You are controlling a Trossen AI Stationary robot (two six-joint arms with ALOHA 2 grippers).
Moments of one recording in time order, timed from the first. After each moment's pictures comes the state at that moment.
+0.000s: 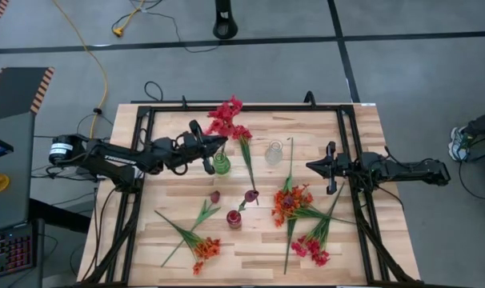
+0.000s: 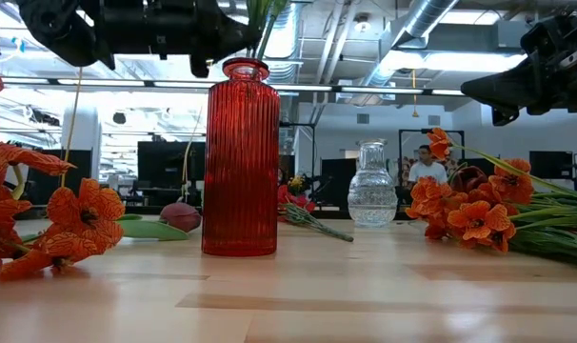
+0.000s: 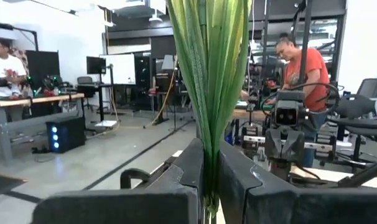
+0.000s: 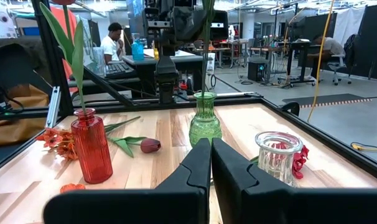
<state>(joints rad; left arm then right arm) 0.11 1.28 0.49 1.01 -0.25 0.04 0.03 0.02 0.01 0.04 0.16 0.03</state>
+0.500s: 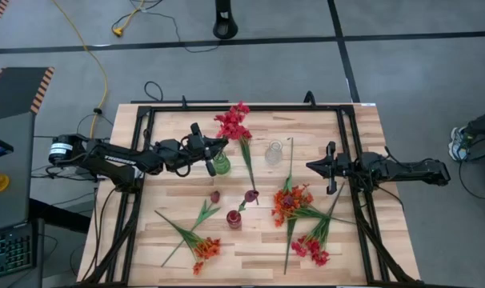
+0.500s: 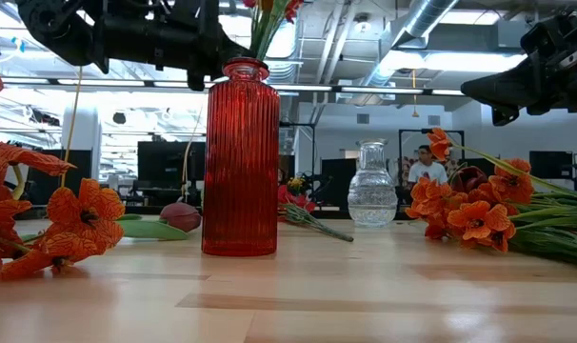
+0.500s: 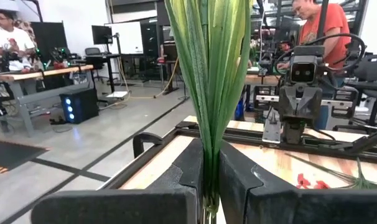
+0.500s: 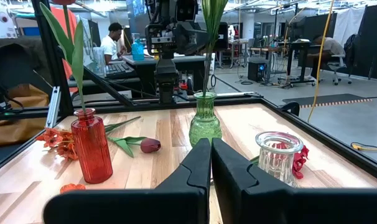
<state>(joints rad) 0.10 1.28 0.49 0.86 -0.30 0.04 0.03 0.02 0.01 0.04 0.16 0.03</state>
